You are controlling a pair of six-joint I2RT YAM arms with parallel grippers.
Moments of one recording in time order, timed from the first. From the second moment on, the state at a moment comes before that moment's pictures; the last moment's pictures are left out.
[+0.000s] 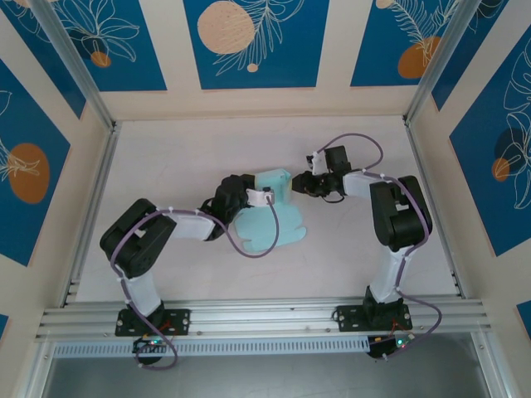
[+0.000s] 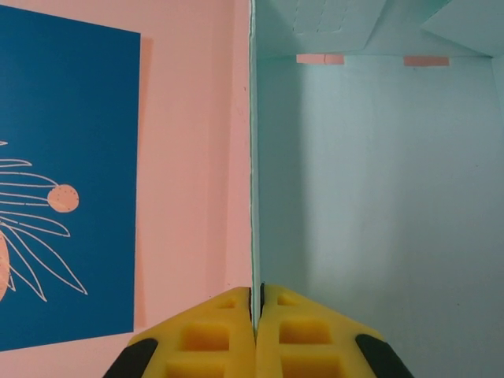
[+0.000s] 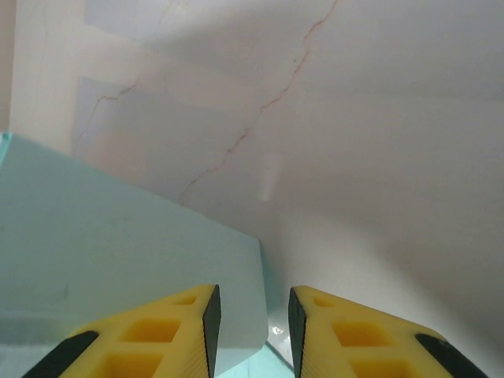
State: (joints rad) left arm -0.69 1.80 0.81 0.68 -0.24 1.29; right arm 0.22 1.90 1.08 -0.11 -0.65 0.37
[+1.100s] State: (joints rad) left arm -0.70 1.88 0.78 0.86 -0.30 1.37; right arm 0.28 1.78 0.90 0.14 -0.66 0.37
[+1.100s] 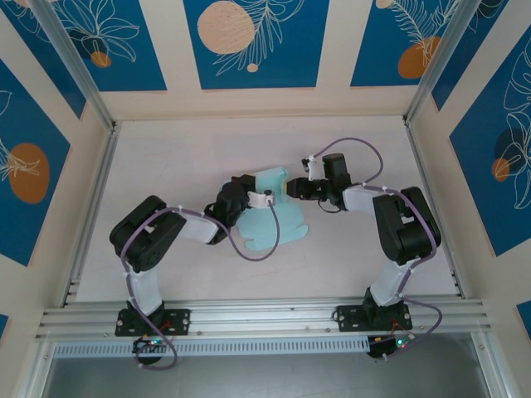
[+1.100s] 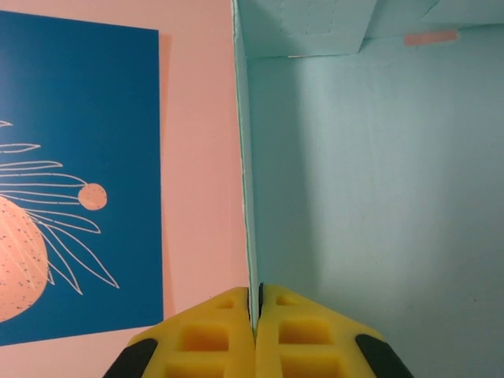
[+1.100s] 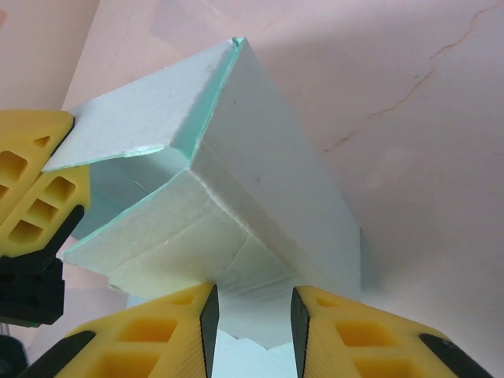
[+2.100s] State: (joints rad) left arm -0.74 1.98 0.75 1.10 -0.36 1.47; right arm 0.32 1.84 0.94 0.13 -0.49 0.27
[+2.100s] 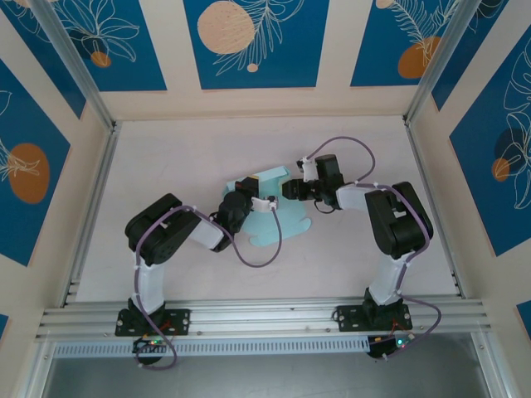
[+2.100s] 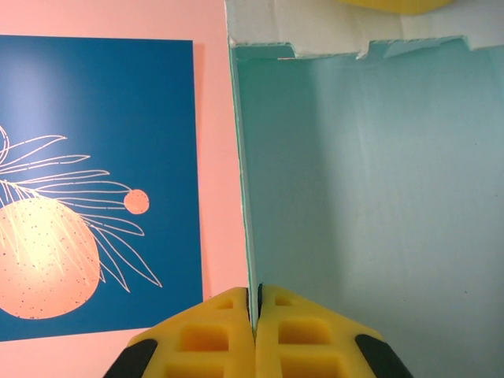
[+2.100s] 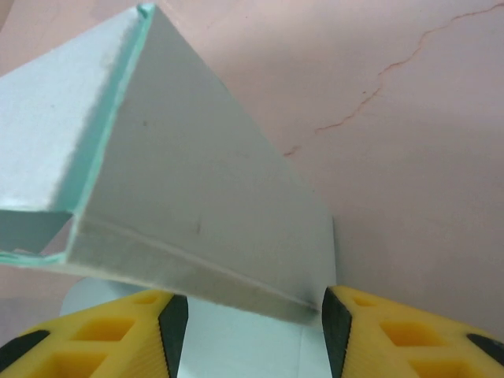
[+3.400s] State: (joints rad) left arm -0.74 1.94 0.76 1.05 -0.33 1.47; right arm 0.41 1.89 1.03 0.13 -0.20 0.12
